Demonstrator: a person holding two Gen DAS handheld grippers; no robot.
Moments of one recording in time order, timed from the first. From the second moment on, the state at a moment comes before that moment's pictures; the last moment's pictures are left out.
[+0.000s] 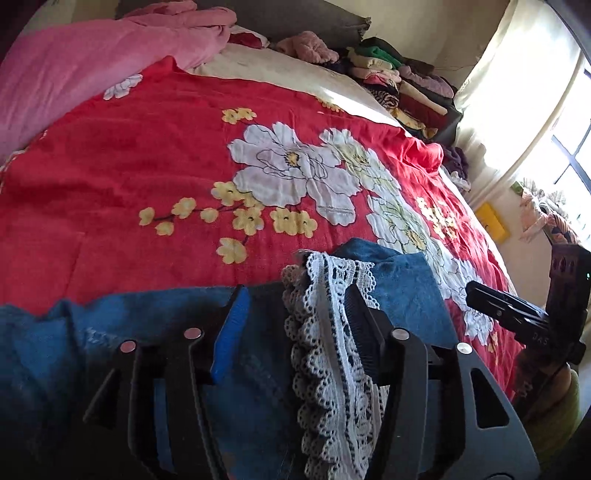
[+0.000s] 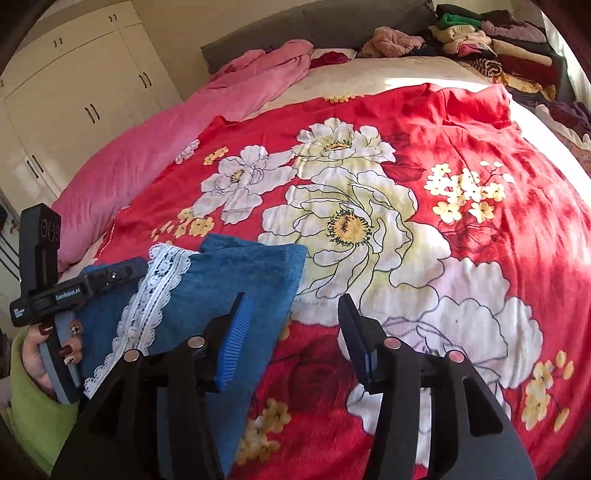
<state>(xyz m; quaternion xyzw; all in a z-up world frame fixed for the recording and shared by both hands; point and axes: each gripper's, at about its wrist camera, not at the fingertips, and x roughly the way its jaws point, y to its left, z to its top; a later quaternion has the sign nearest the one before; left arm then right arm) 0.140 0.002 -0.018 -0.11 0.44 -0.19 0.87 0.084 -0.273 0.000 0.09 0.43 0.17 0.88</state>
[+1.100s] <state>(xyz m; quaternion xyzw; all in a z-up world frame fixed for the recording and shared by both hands) 0.021 -0.019 -0.048 0.01 0.51 -0.18 0.84 -0.019 -0.223 -0.048 -0.06 0.47 0.18 0.86</state>
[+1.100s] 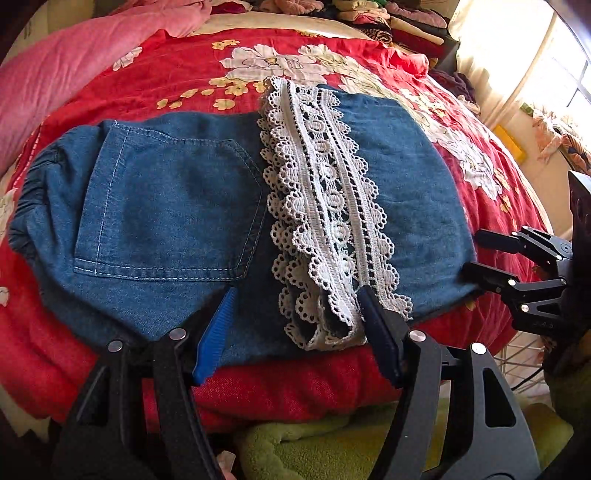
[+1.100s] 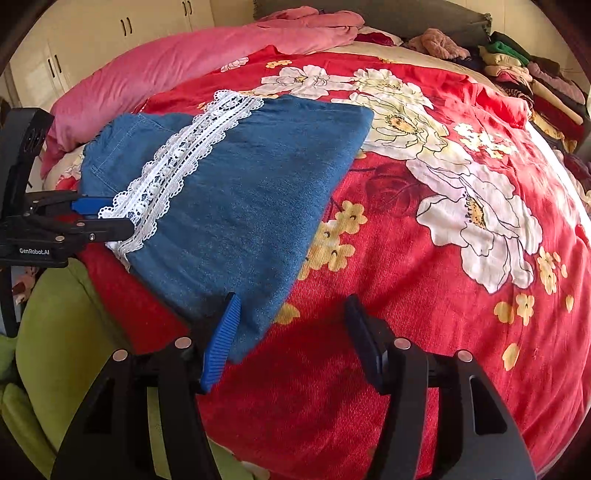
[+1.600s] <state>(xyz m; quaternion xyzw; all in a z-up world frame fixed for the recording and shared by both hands) 0.011 -0.010 -0.043 0.01 0.50 -0.18 0.85 -0.016 -0.222 -0.044 -0.05 0.48 0.18 0.85</state>
